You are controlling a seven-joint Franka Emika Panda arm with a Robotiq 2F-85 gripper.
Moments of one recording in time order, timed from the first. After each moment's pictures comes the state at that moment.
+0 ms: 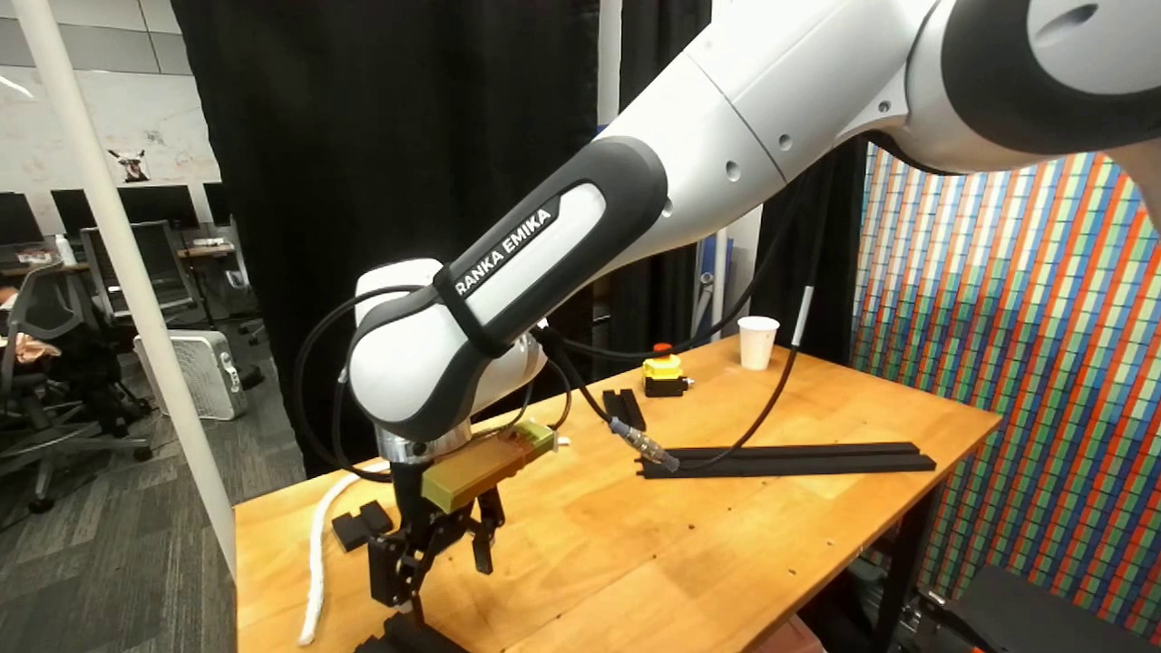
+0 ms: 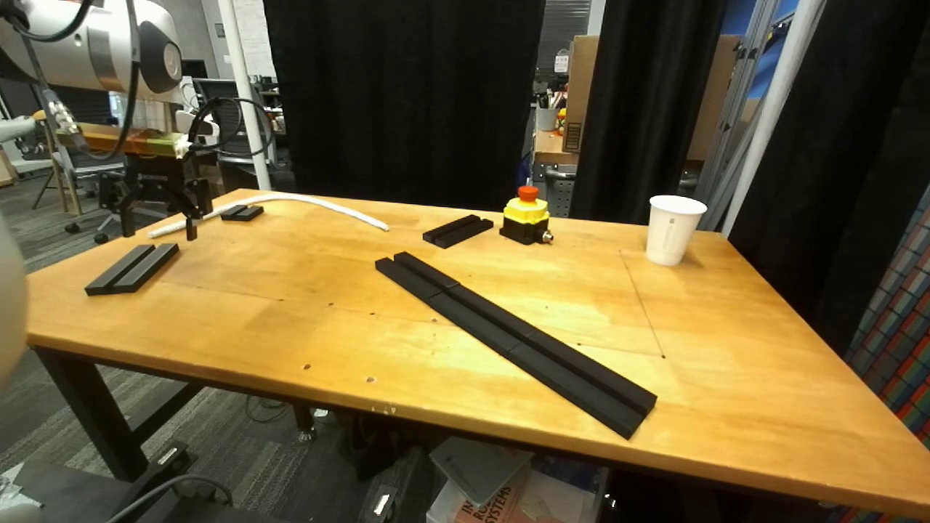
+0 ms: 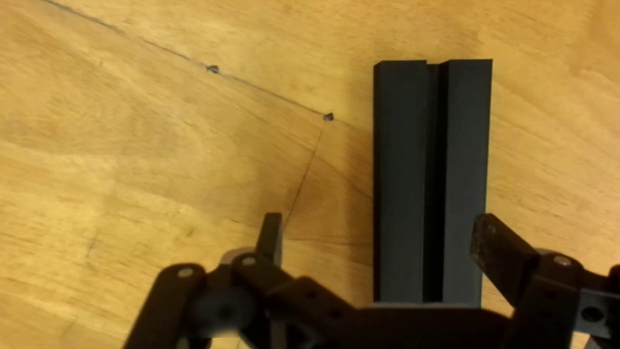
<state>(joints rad) 0.45 0.54 0.22 -1.75 0.04 2.15 0.21</state>
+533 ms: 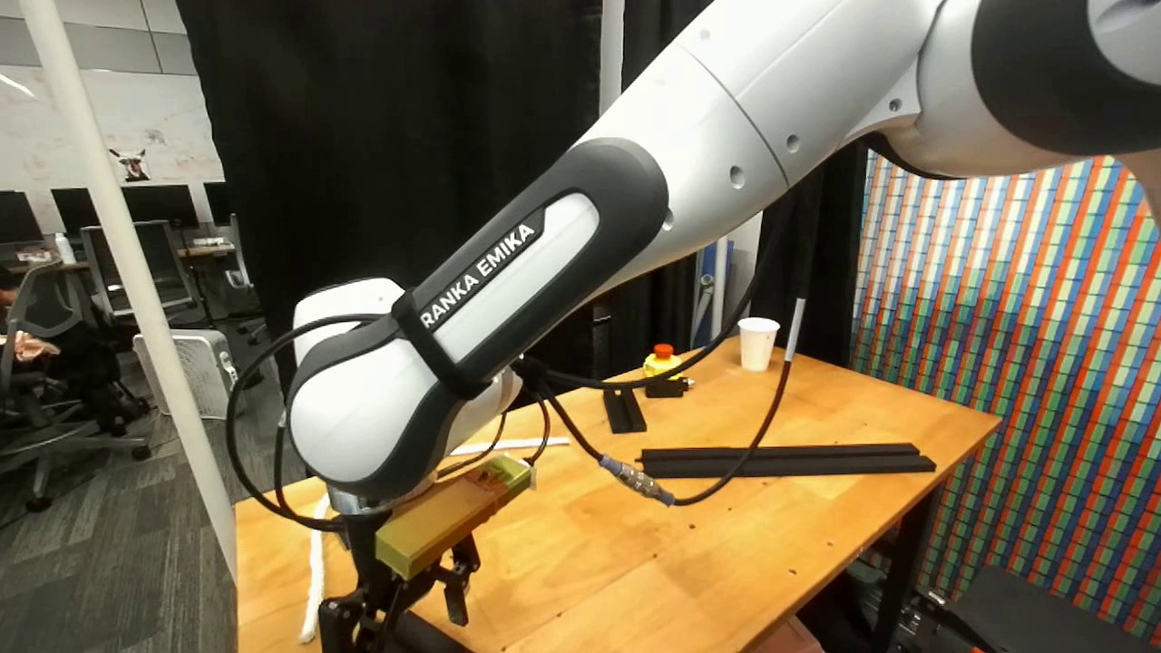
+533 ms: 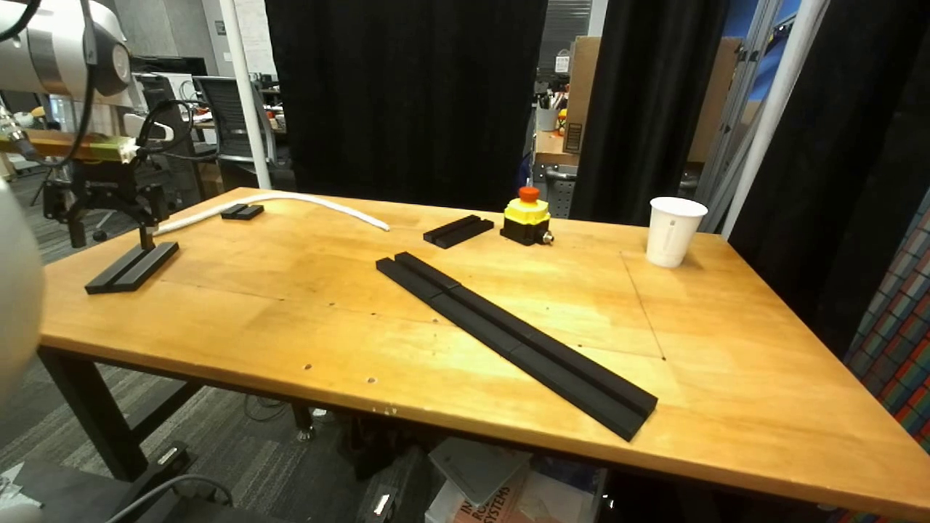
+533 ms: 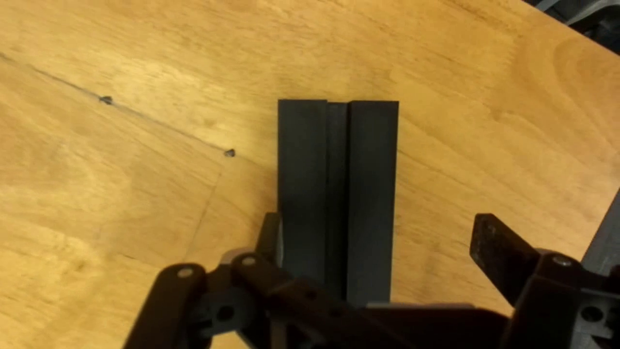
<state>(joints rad) 0.54 0.55 0.24 -1.75 0.02 2.15 0.27</state>
